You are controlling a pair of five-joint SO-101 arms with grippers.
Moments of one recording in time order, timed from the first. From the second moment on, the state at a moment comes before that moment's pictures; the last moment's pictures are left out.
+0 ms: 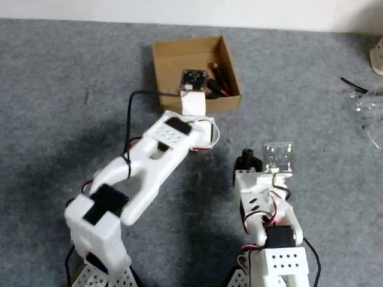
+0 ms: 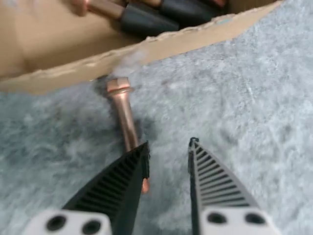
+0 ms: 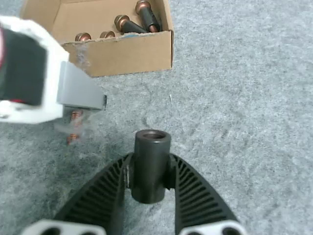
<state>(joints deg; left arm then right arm) 24.4 15.3 14.5 37.4 29.2 -9.0 -85.6 91.1 32.6 0.2</state>
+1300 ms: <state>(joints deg) 20.5 40.7 -18.6 59.2 31.7 -9.0 -85.7 92.1 32.6 2.1</state>
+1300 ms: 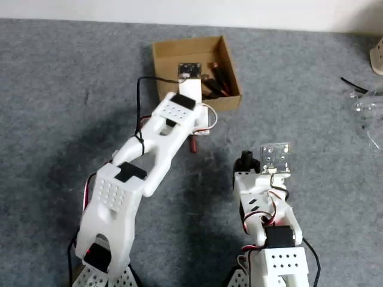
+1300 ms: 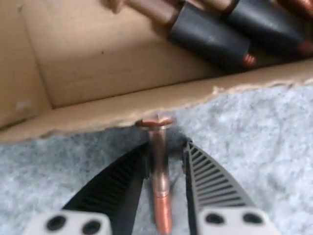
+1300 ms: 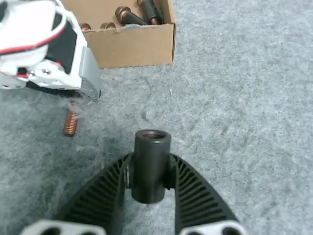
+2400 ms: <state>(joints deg) 30.5 25.4 -24.5 87.6 24.8 -9.0 -85.7 92.1 32.6 2.1</state>
